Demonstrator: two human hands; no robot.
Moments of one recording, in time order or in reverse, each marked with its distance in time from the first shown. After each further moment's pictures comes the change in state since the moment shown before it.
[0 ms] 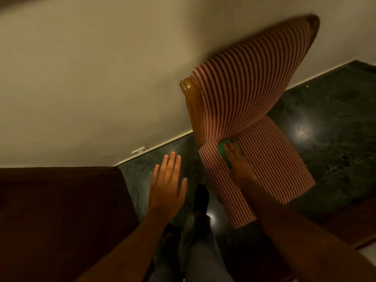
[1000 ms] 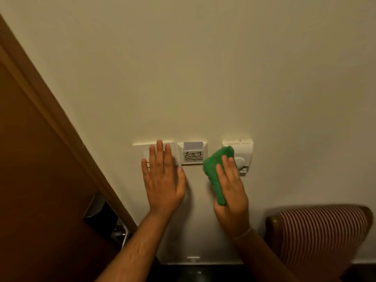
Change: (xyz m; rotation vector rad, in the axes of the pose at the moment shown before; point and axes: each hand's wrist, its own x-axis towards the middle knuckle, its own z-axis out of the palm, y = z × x) left_hand 0.029 -0.176 -0.426 0.116 1.057 -0.276; right_hand -0.114 -0.468 -0.210 0.249 1.176 -1.118
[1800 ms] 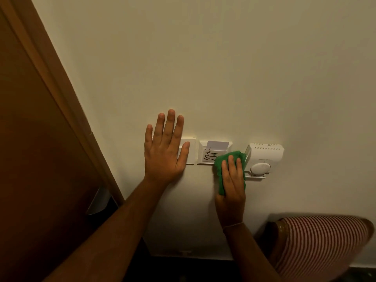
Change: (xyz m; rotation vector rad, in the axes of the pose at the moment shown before) left_hand 0.067 -0.077 0.041 -0.008 0.065 0.182; right_hand -0.013 0.023 0.088 -0.151 0.057 0.113
